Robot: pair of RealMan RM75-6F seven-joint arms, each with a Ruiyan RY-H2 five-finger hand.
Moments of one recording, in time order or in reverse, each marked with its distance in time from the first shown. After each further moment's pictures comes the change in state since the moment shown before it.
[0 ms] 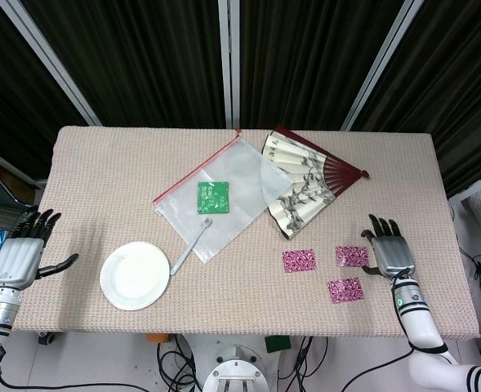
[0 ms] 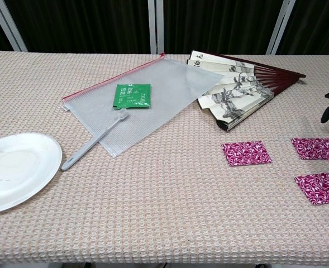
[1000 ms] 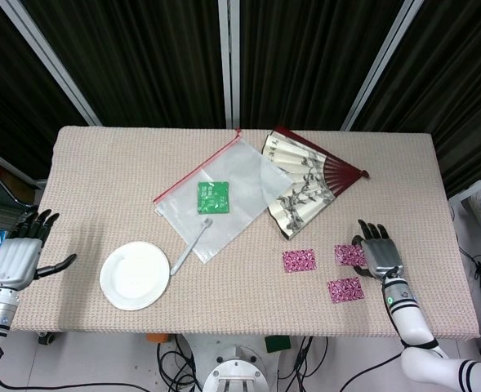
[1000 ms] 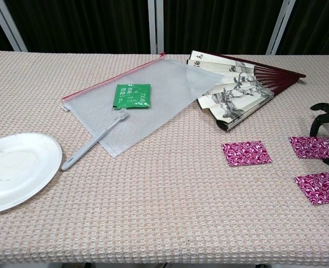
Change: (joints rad) left arm 0.002 0.011 0.001 -0.004 -0.002 0.000 -0.002; right arm 0.032 -0.024 0.006 -0.002 0.055 -0.069 -0.038
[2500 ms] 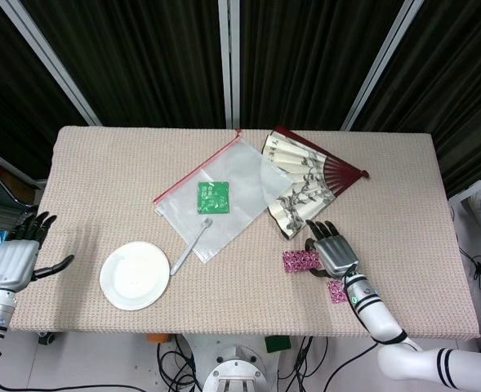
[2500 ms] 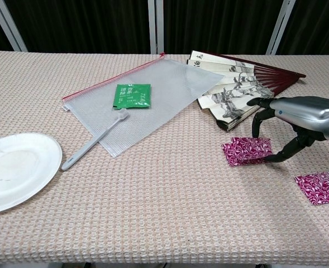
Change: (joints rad) left arm 0.006 -0.003 0.007 0.020 -0.001 -0.011 -0.030; right arm 0.121 -0.049 0.011 -0.139 -0.042 -0.040 -0.044
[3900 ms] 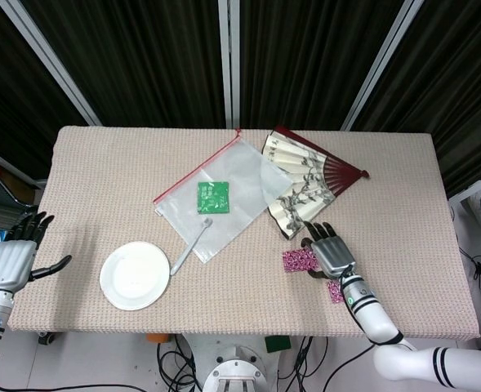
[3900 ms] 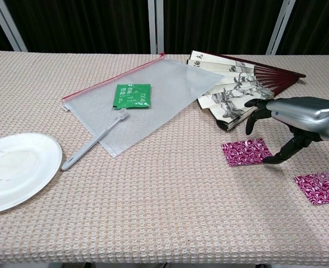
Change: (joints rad) left arm 0.006 0.006 0.000 0.011 0.007 0.006 -0.020; right arm 0.031 0.007 -0.023 -0.052 0.050 0.043 -0.045
